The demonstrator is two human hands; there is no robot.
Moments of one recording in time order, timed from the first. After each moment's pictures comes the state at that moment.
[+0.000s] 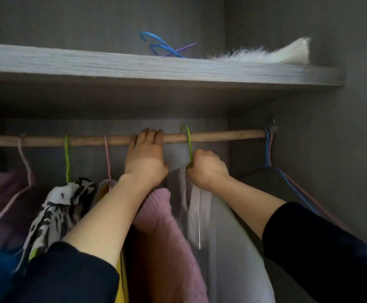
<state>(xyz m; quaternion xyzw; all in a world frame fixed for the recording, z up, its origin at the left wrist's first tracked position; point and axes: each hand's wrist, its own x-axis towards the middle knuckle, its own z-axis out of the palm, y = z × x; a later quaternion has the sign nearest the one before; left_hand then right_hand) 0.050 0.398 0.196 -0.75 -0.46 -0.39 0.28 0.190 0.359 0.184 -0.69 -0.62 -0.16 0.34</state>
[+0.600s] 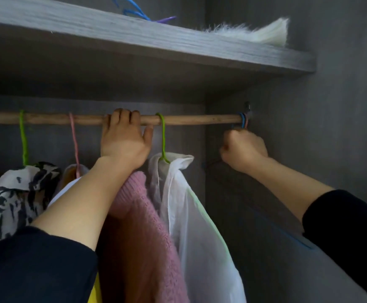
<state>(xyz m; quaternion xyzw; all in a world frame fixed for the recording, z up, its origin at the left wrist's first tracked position) 0.061 0.400 0.191 -0.71 -0.44 -0.47 0.27 0.286 0.309 0.185 -0.73 -0.53 -0.34 0.26</state>
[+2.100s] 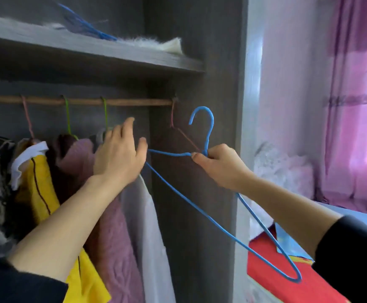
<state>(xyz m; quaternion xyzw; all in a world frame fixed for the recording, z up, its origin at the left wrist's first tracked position) 0.095 0.216 0.118 -0.79 -0.34 -0.50 0.11 0.263 0.070 0.112 -0.73 -0.52 -0.08 0.44</state>
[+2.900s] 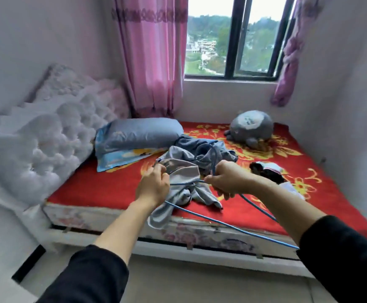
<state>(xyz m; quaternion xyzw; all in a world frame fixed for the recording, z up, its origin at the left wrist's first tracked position) 0.435 -0.307 -0.165 -0.93 -0.04 -0.15 -0.32 0.430 -0.520 -0.099 -0.95 -0.13 0.09 0.27</state>
